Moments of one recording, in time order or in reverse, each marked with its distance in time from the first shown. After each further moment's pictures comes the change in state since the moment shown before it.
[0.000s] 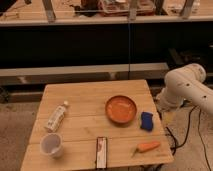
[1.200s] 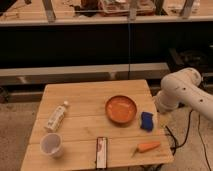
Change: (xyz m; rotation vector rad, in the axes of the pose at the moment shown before) arm -0.017 0.005 0.013 0.013 -0.036 -0.016
